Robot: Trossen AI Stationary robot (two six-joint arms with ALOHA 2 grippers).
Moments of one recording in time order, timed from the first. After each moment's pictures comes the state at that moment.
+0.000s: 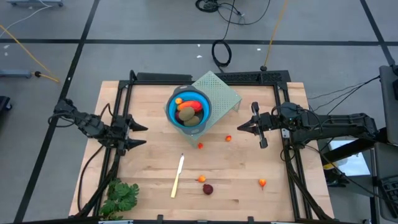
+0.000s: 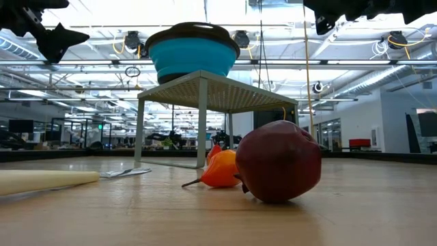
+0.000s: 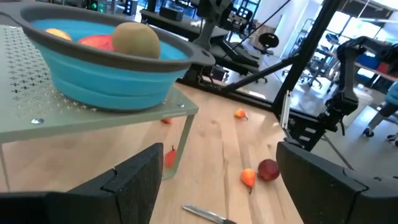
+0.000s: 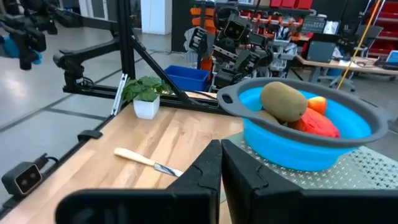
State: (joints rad) left arm -0.53 0.17 0.35 -0.32 -0.50 -0.39; right arm -0.07 0.72 0.56 0.08 -0.23 -0.09
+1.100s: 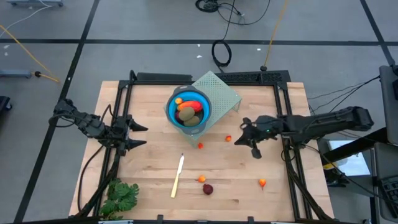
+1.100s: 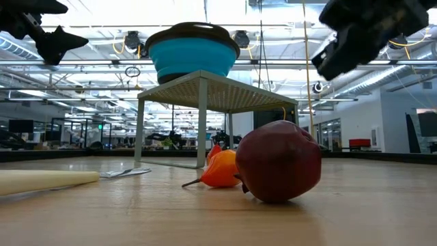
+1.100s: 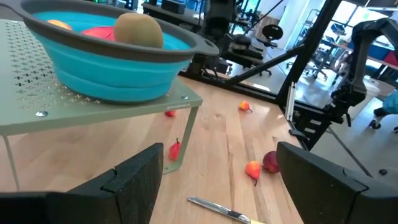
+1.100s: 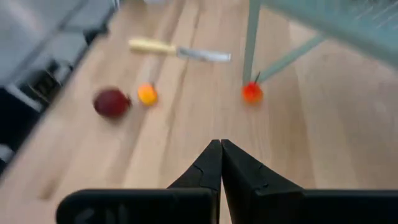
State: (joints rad) left arm -0.53 0.17 0.35 -0.36 -0.50 -0.39; right arm 0.05 0.94 0.56 -0.20 -0.18 0.04
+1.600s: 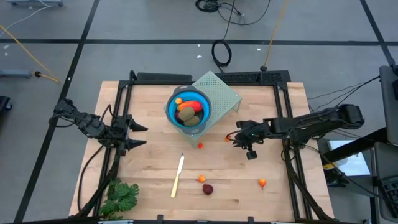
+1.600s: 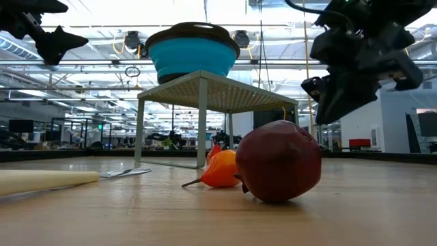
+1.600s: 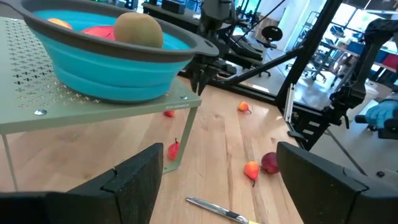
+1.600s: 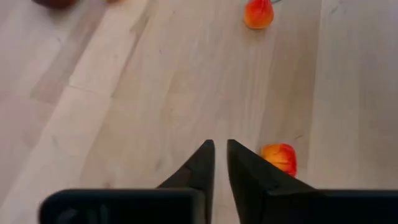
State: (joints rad) left arm -0.53 0.17 0.35 -0.36 -0.50 -0.41; right arm 0.02 1.18 0.56 -0.22 -0.13 -0.22
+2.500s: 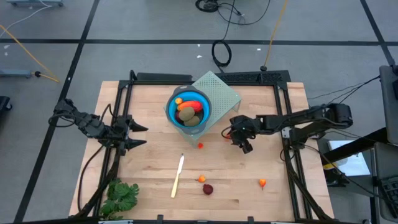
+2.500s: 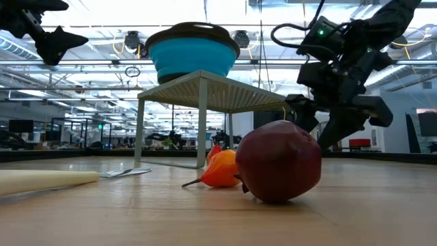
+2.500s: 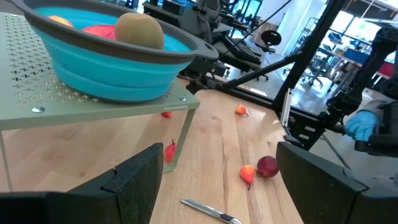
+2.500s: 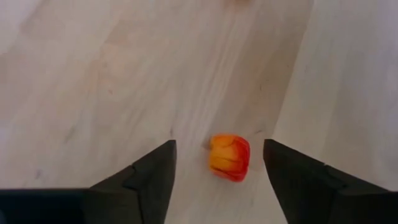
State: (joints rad) left arm -0.53 0.17 0.35 -0.35 -0.50 -0.44; right arm -0.11 1.37 0.56 -0.10 -0.13 -0.54
